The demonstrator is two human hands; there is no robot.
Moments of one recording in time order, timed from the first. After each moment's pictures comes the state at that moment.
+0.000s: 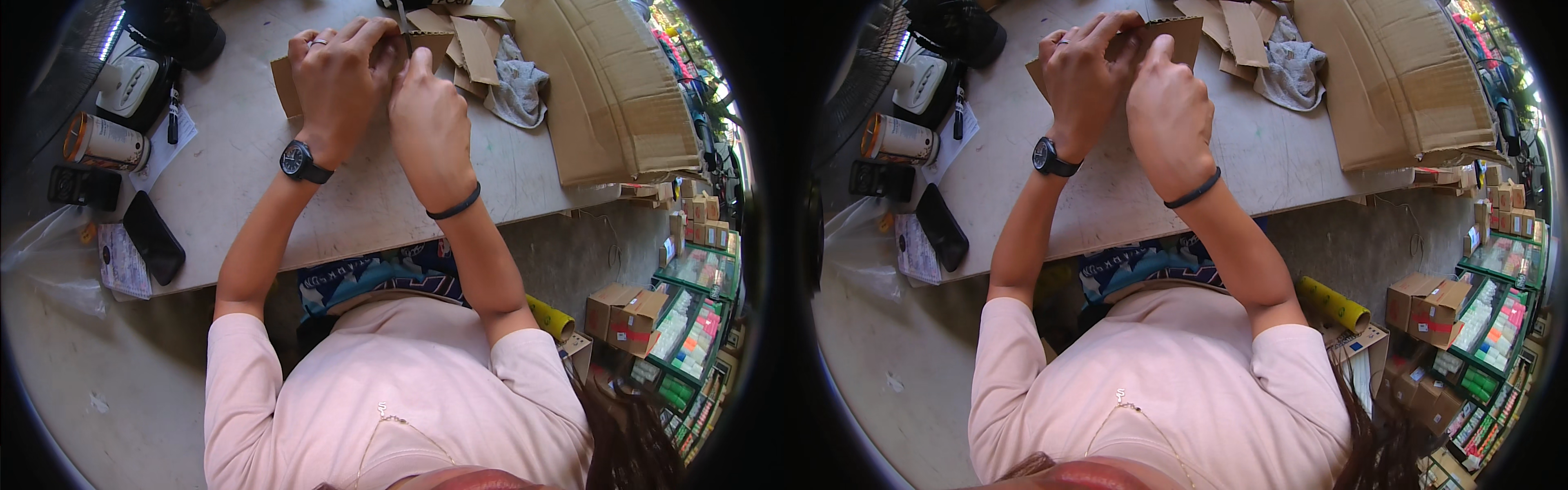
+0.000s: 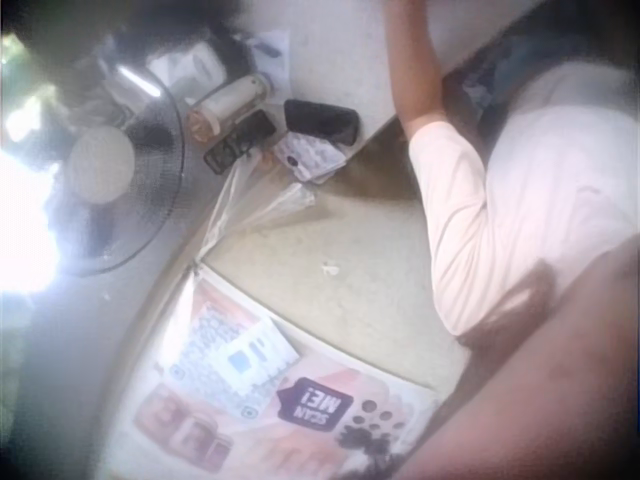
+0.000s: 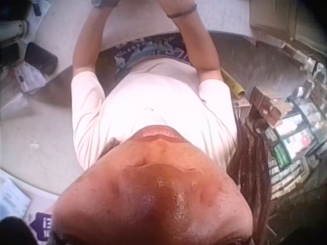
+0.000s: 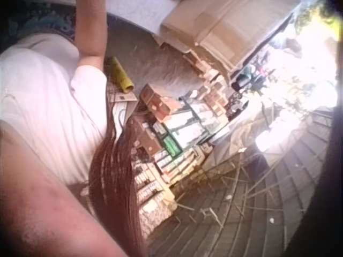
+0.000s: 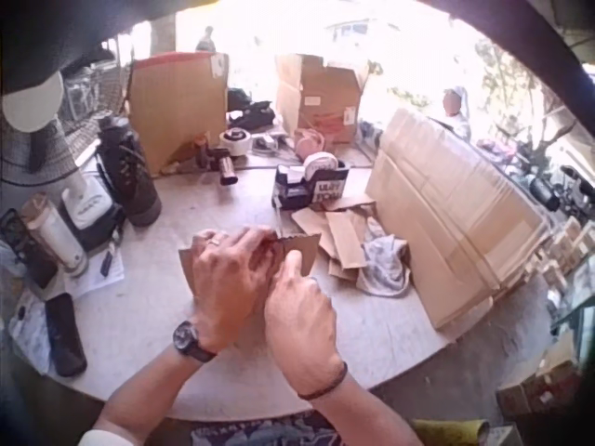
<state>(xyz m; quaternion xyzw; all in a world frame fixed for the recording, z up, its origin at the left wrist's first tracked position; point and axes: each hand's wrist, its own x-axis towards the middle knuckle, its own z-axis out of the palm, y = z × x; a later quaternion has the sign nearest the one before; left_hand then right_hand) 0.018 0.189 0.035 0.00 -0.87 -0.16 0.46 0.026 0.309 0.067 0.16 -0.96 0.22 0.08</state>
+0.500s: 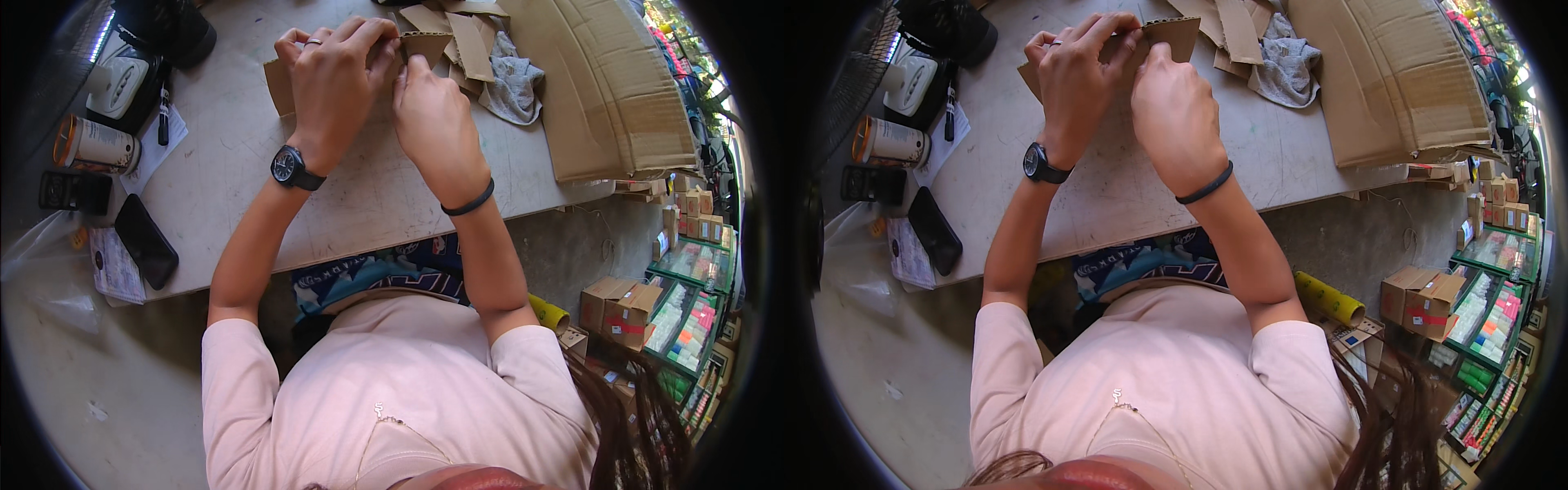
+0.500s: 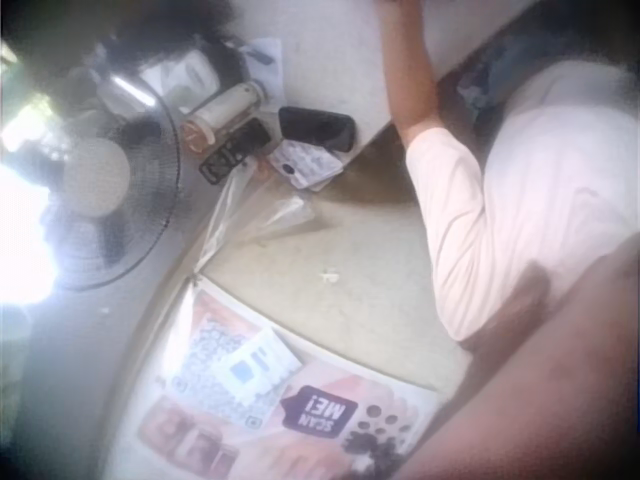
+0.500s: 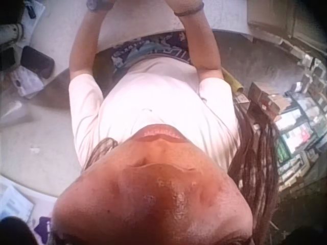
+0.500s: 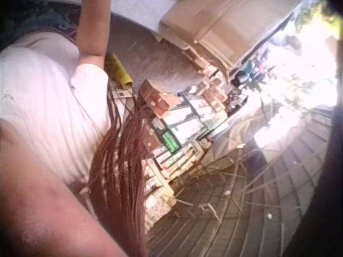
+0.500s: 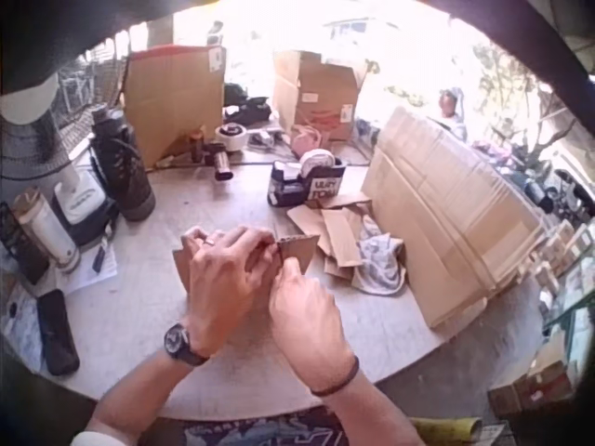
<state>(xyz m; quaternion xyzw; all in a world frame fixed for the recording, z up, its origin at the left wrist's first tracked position) 0.025 0.191 0.042 -0.01 -0.88 -0.17 0.43 0.019 0.326 0.063 0.22 -0.94 0.25 0.04</state>
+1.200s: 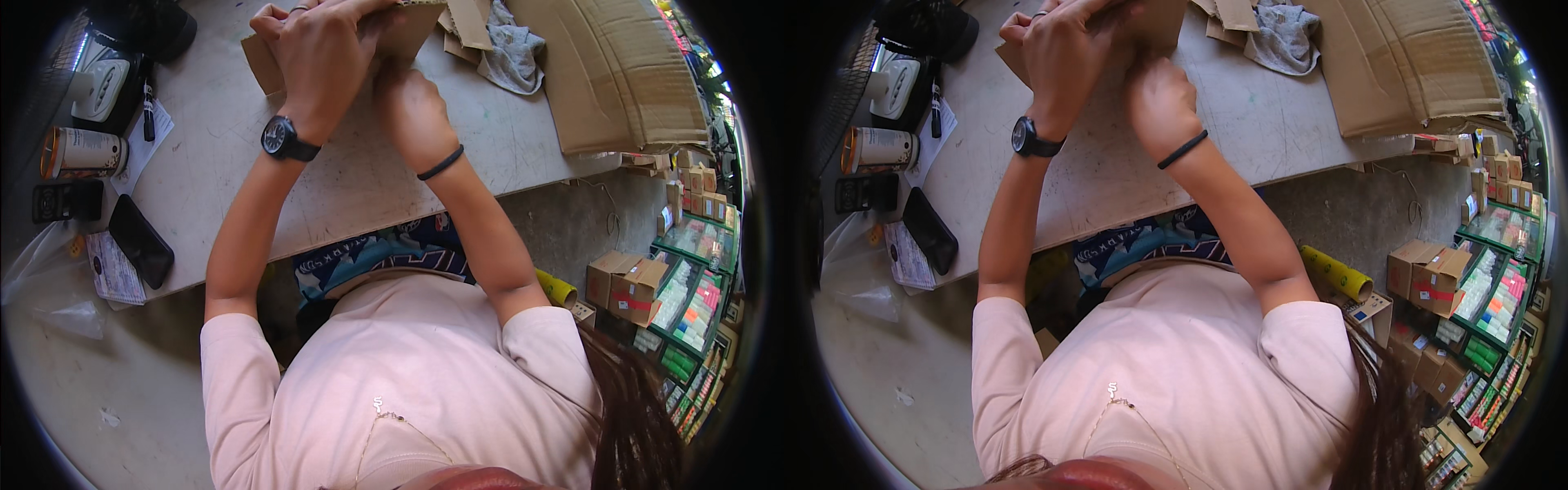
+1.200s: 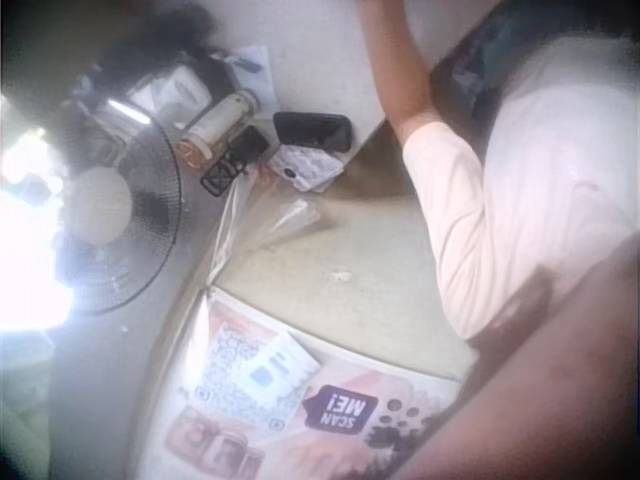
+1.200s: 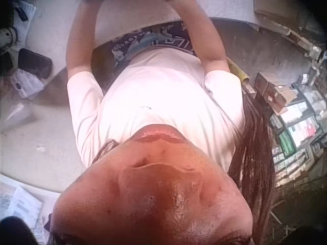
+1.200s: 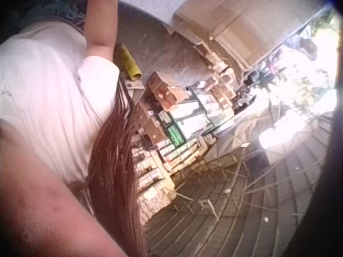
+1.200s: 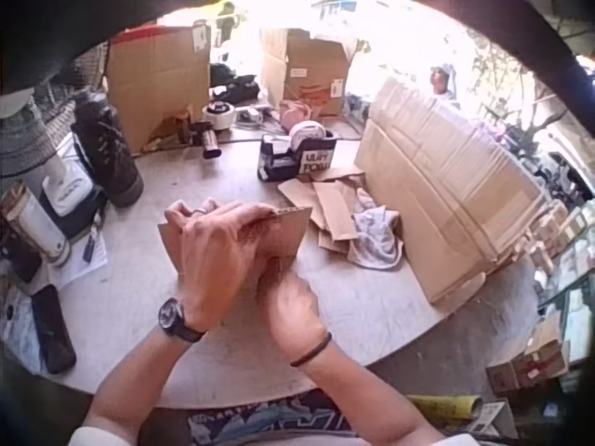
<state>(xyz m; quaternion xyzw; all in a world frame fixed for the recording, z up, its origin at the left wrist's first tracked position) 0.035 0.203 0.057 -0.01 -0.90 -0.18 0.40 0.014 0.321 -0.004 0.22 -0.96 0.16 0.00</state>
